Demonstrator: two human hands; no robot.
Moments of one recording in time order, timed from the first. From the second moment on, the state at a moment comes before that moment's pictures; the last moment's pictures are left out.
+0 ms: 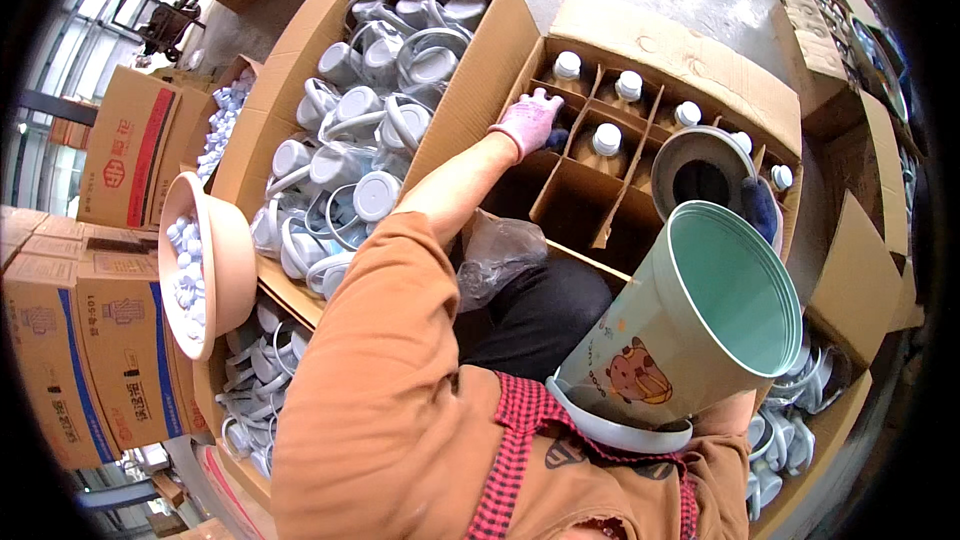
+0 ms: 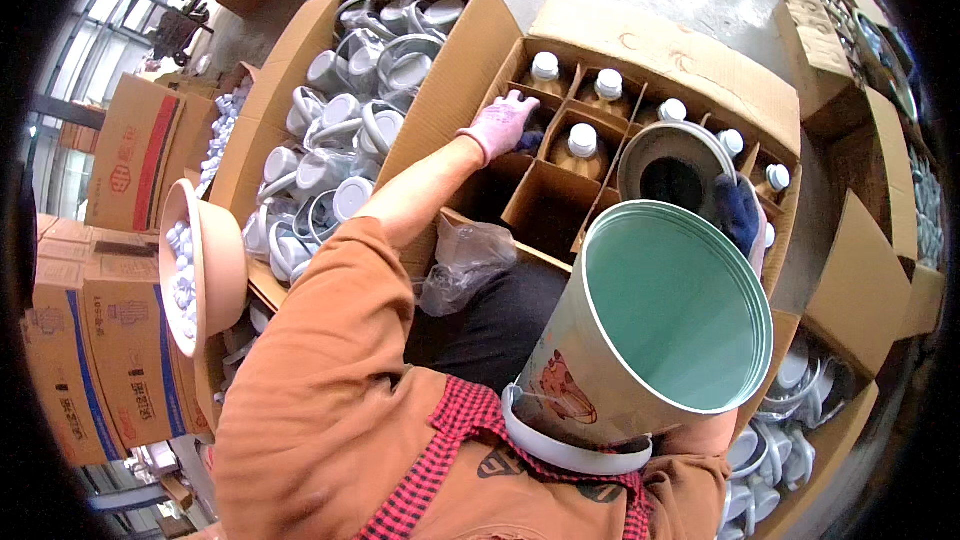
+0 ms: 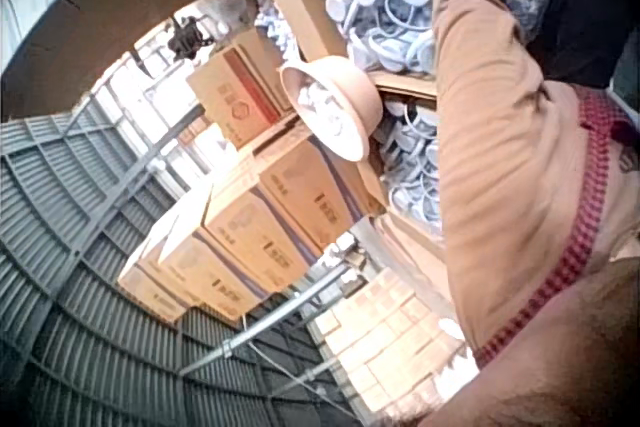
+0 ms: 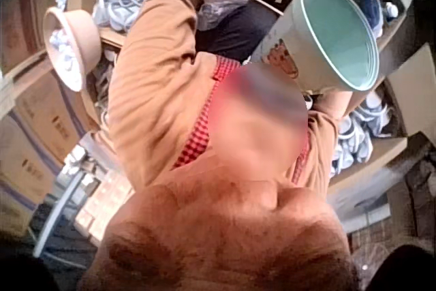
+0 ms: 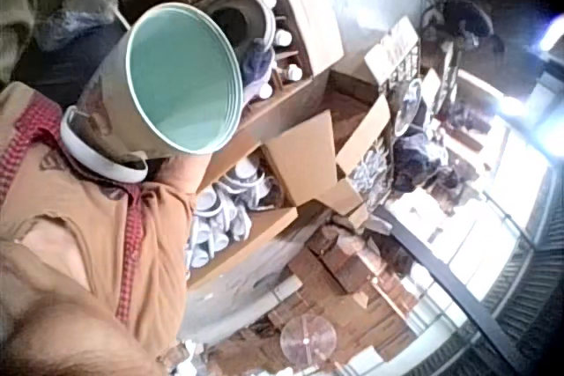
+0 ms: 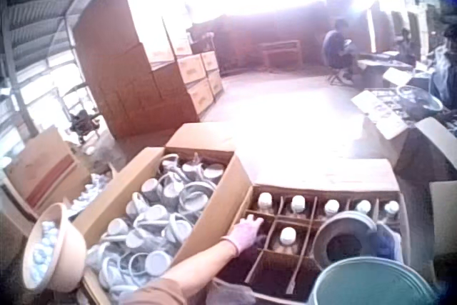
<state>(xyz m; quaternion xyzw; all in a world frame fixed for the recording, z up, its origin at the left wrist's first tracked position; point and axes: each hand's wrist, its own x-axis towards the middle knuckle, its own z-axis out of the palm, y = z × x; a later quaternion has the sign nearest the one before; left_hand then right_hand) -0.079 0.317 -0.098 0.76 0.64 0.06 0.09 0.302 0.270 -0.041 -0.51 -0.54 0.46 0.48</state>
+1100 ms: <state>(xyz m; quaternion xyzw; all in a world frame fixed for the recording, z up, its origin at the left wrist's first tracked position) 0.057 0.248 0.187 0.80 0.22 0.47 0.30 0.370 0.218 0.185 -0.25 -0.87 0.15 0.40</state>
